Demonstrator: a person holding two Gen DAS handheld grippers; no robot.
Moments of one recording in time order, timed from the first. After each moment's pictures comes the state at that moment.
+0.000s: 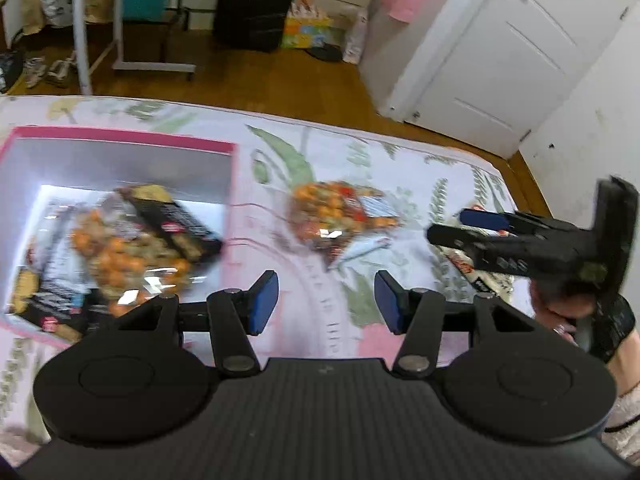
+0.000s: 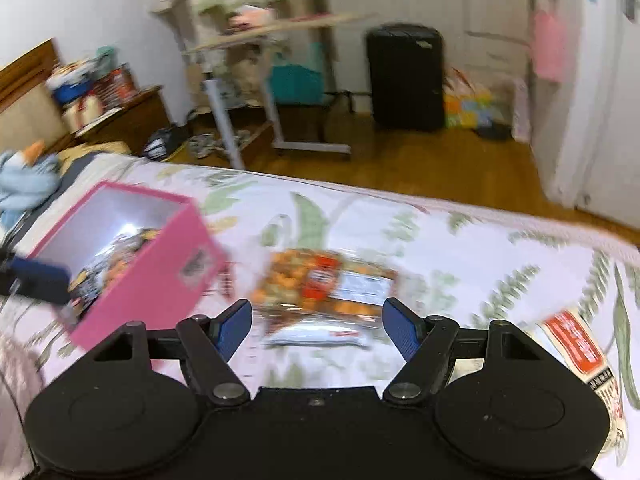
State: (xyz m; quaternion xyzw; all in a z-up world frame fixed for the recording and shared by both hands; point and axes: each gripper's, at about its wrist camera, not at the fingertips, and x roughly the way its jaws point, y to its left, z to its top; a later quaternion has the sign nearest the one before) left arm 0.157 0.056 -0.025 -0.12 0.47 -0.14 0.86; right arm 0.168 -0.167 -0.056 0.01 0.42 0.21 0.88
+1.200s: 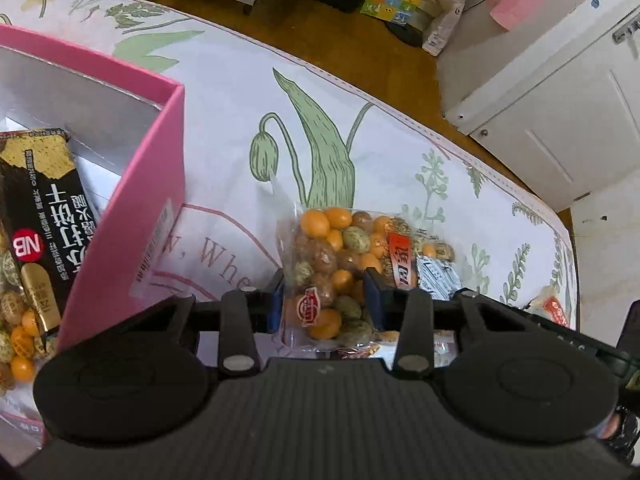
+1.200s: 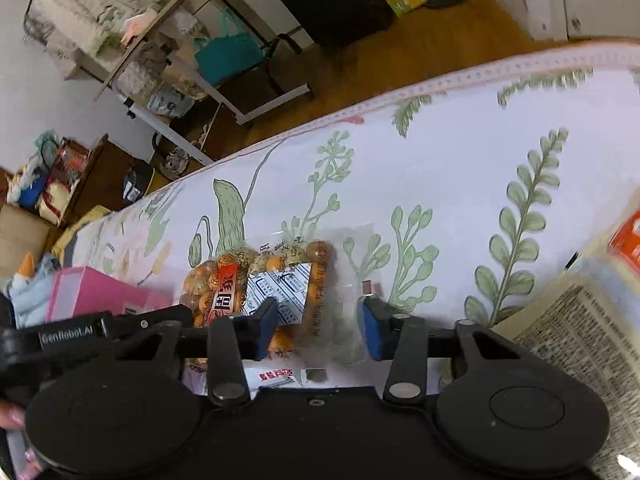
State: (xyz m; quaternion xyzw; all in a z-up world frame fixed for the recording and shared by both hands) left arm 0.291 0.024 -0.151 -0.23 0.52 -0.03 0.82; right arm 0.271 -0.213 -0.165 0.21 0.52 0.18 0.81
